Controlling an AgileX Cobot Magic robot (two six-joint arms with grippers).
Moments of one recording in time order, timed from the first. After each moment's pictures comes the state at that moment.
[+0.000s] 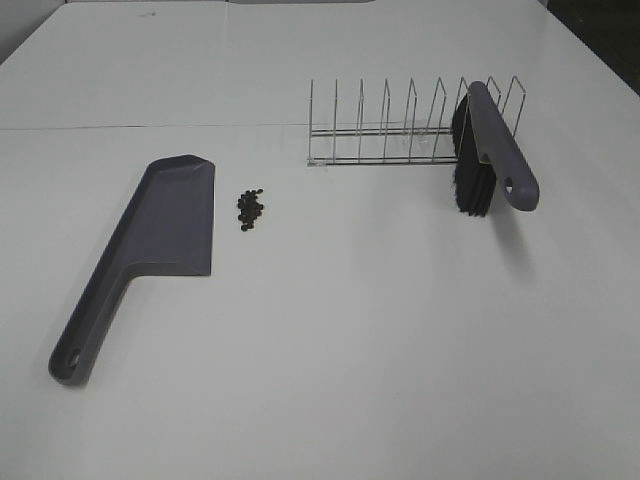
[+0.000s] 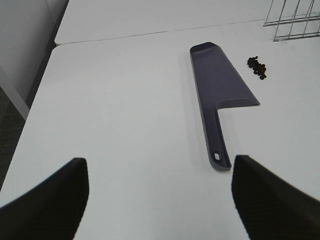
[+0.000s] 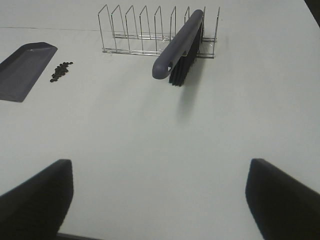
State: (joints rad) left arm -0.05 0.00 -0.50 -0.05 1.06 0.08; right arm 0.03 -0.01 -0.51 0.09 1.06 -0.07
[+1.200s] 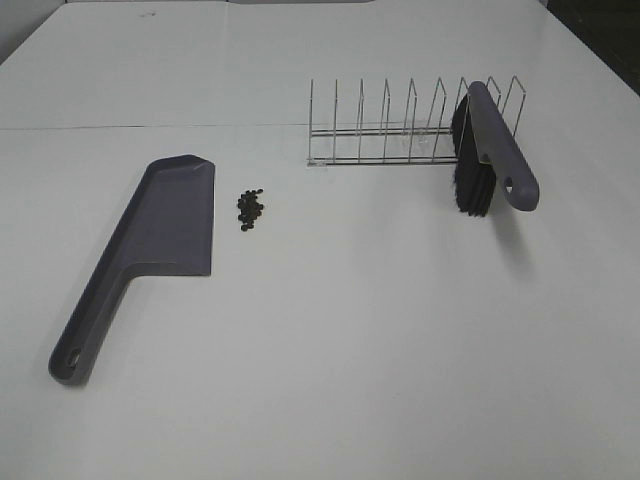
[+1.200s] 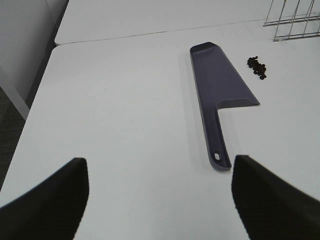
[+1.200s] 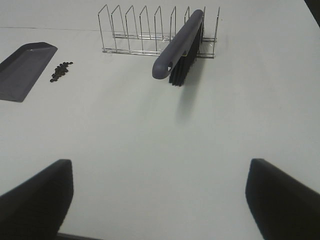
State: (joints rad) left arm -0.05 0.00 -0.50 -0.05 1.06 0.08; right arm 0.03 -0.01 -0.51 0.09 1.06 -0.07
